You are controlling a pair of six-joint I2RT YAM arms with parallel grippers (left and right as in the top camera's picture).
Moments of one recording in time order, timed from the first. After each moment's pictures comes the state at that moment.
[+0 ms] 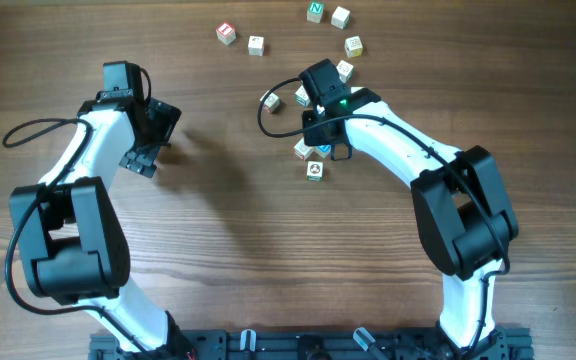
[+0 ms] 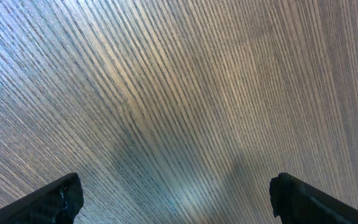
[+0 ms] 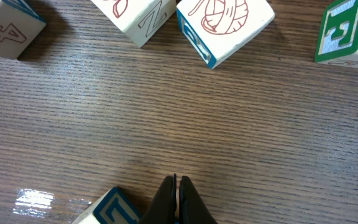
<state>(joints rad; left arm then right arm) 0.11 1.89 1.25 -0.65 0.01 -1.03 0.51 2.10 1.49 -0.59 0.09 0.36</state>
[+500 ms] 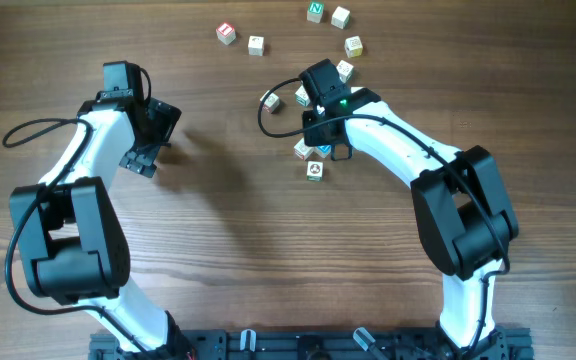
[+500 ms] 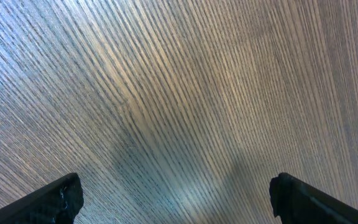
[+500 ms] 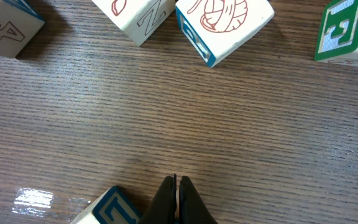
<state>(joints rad) 0.11 1.89 1.25 -0.65 0.01 -1.03 0.51 2.10 1.49 -0.59 0.09 0.37</state>
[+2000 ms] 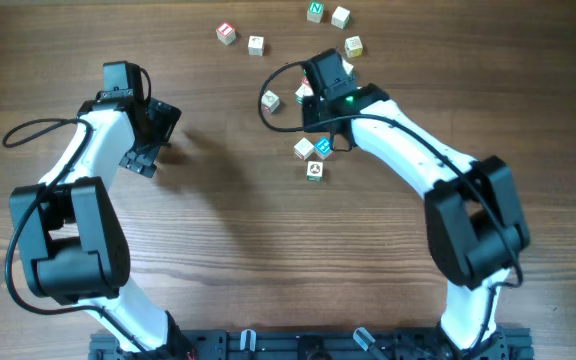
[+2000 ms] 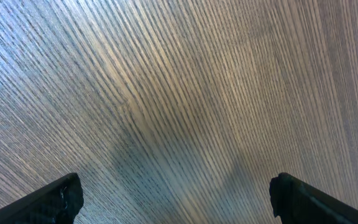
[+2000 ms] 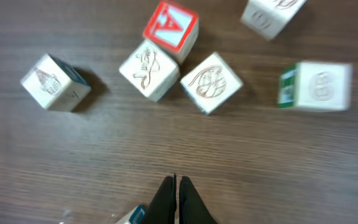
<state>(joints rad) 0.11 1.89 1.25 -0.65 0.01 -1.03 0.51 2.04 1.49 -0.53 0.12 0.39</state>
